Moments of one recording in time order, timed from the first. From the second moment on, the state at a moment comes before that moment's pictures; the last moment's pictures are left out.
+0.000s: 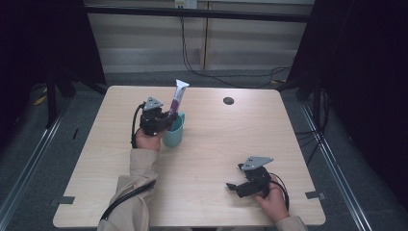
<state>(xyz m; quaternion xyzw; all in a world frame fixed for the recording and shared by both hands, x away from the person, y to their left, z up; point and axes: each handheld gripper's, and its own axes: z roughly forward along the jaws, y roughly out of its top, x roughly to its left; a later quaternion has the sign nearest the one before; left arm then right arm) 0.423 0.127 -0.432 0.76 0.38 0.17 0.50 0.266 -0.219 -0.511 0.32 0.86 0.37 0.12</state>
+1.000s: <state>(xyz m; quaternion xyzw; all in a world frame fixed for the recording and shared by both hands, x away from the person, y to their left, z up) 0.416 0.128 -0.444 0.76 0.39 0.19 0.48 0.266 -0.219 -0.511 0.32 0.86 0.37 0.12</state>
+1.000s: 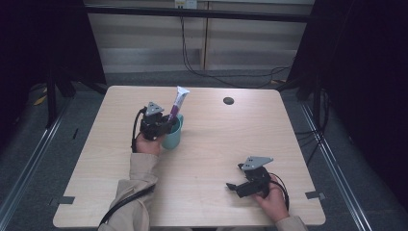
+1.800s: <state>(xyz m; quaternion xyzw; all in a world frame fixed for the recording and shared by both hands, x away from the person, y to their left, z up) 0.408 0.142 -0.416 0.78 0.39 0.18 0.45 0.266 -0.219 -0.511 0.32 0.86 0.37 0.12</state>
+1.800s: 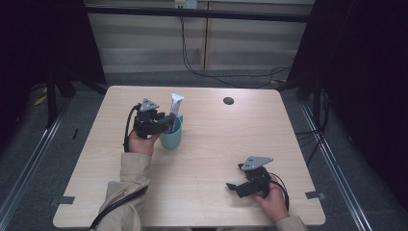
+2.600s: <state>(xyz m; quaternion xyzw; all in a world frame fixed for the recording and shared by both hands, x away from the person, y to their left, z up) 0.385 0.159 -0.403 0.80 0.38 0.16 0.43 0.266 -0.219 -0.511 0.32 0.86 0.37 0.12</state>
